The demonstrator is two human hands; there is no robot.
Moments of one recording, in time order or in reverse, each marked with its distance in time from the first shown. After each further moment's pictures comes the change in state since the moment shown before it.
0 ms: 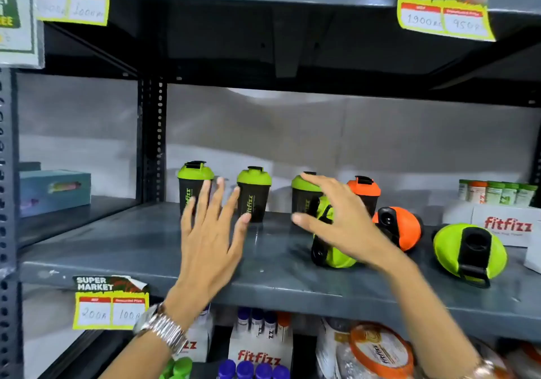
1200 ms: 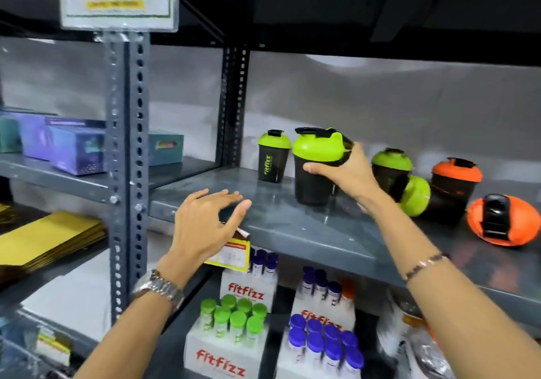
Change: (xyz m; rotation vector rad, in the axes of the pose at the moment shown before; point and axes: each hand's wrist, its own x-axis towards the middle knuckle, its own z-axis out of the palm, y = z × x) left_hand -0.046 -0.122 -0.063 -0.014 0.017 -0.113; right_hand 0.079 -0.048 0.112 0.488 0.064 0.331
